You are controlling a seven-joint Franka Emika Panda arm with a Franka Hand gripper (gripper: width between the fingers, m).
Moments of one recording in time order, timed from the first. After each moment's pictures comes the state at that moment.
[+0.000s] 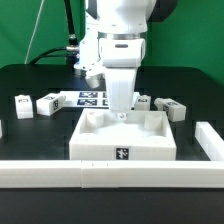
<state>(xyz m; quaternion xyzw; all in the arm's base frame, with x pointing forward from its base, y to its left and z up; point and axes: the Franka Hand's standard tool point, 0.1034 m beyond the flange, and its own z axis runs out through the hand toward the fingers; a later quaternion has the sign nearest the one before) 0.463 0.021 0.012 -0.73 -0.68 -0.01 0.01</state>
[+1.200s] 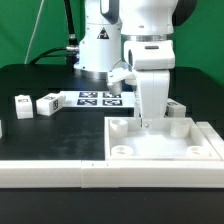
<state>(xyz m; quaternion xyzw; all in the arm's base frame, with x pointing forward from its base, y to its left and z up) 0.497 0.059 0.013 -0.71 -0.70 -0.03 0.00</state>
